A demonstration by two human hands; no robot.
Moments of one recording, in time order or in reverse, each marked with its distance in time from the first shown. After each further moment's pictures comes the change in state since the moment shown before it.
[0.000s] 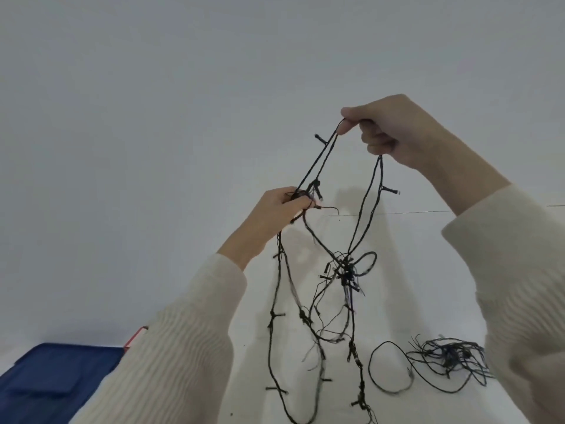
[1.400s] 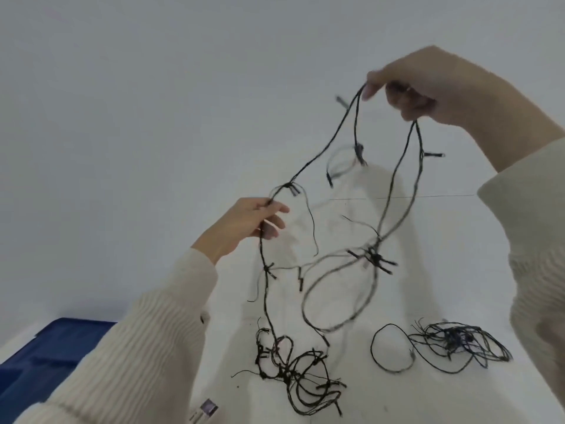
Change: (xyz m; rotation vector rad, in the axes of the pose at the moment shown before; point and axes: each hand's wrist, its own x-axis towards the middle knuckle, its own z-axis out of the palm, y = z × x) left_hand -0.015 -0.042 -0.037 -0.034 -0.066 -0.195; right_hand 0.005 -0.012 -0.028 -0.262 -0.030 -0.026
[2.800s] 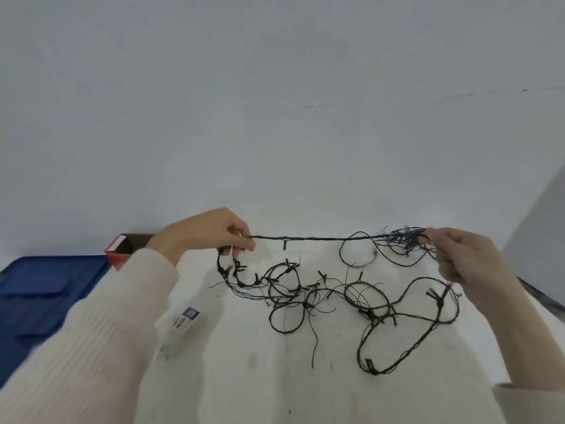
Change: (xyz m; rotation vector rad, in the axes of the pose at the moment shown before) left_hand -0.063 -0.089 0.027 0.636 -0.485 -0.179; right_hand -0.259 0.196 0.059 0.192 0.247 0.670
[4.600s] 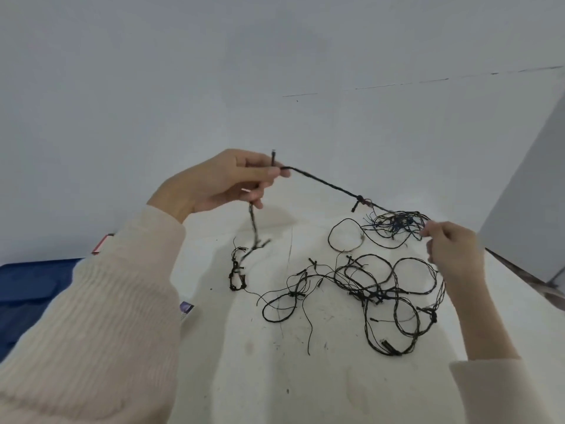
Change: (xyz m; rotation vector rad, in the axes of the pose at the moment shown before) left_hand -0.003 0.065 -0.018 -0.596 -0.030 0.268; right_hand -0.006 0.027 0.010 -0.168 0.376 0.072
